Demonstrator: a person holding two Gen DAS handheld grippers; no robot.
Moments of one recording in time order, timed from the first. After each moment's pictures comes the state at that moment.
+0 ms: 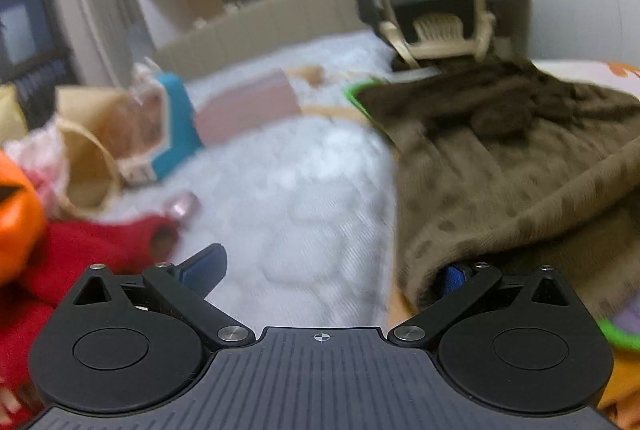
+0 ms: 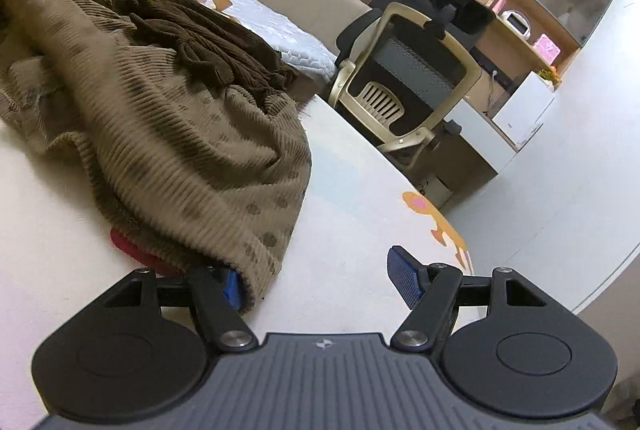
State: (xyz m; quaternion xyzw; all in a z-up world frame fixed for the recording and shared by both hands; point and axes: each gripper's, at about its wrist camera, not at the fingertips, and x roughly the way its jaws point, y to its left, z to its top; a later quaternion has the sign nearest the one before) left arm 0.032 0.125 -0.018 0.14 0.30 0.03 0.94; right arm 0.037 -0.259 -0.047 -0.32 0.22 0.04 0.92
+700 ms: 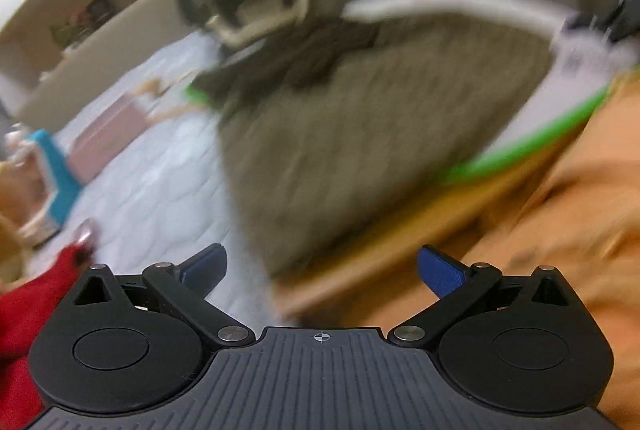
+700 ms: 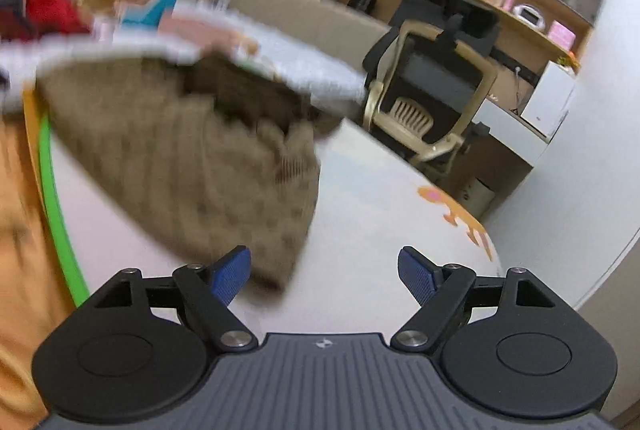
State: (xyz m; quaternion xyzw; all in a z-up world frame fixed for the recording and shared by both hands) left arm -0.054 0.117 0.014 0.21 0.30 -0.23 0.90; right arm -0.066 -0.305 0.005 -0.22 0.21 0.14 0.94
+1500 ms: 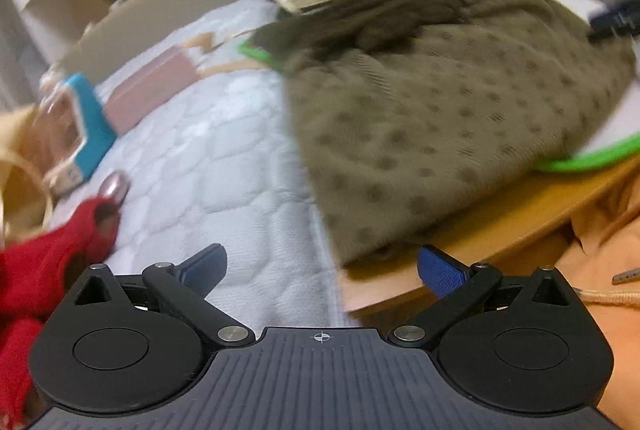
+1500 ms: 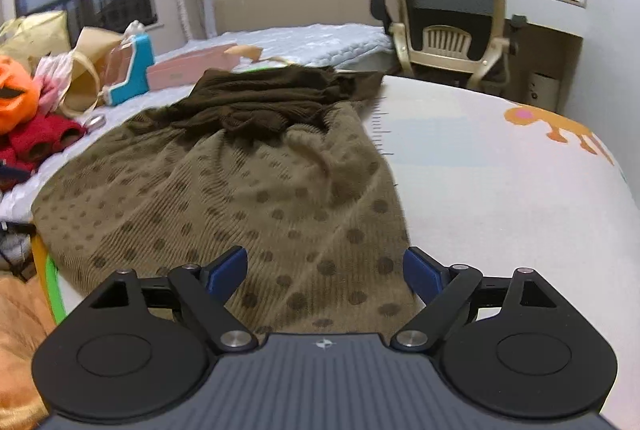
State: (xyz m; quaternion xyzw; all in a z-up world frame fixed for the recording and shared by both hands) left arm -0.013 0.136 -0.028 0.24 0.34 -0.11 0.90; right arm 0.026 -0.300 -0.028 0.00 0.30 0.18 0.94
